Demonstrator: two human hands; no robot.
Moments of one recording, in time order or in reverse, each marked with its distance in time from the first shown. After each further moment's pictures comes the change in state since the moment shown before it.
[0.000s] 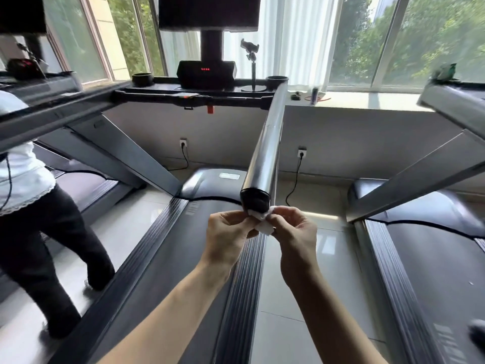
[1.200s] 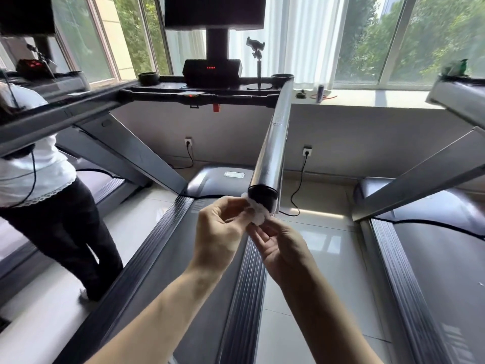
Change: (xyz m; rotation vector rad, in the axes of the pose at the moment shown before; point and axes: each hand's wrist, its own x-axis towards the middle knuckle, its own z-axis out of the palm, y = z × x) left_hand -0.015 0.021 -0.021 0.111 0.016 0.227; right_hand -0.005 0.007 0.020 0.514 -0.042 0.558
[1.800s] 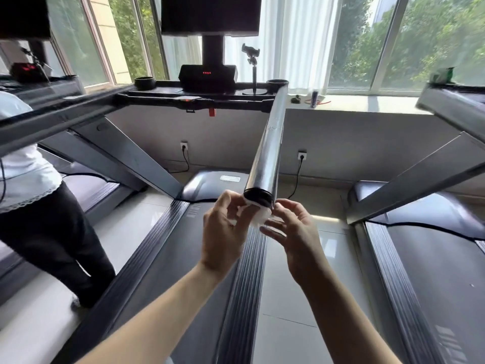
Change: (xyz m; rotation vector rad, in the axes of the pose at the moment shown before) left_hand 0.015 -0.027 0.008 0.326 0.068 0.400; right_hand -0.010 -0.030 -0.005 -0.499 0.029 -0.333
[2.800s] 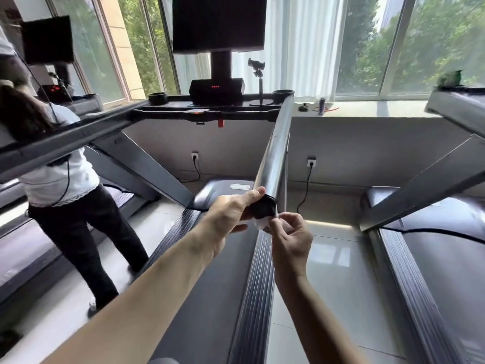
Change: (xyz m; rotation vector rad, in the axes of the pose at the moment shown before) left_hand 0.045 0.060 -0.024 -0.156 -0.372 -0.795; right_hand -0.001 0.038 0.016 -0.176 0.255 -0.375
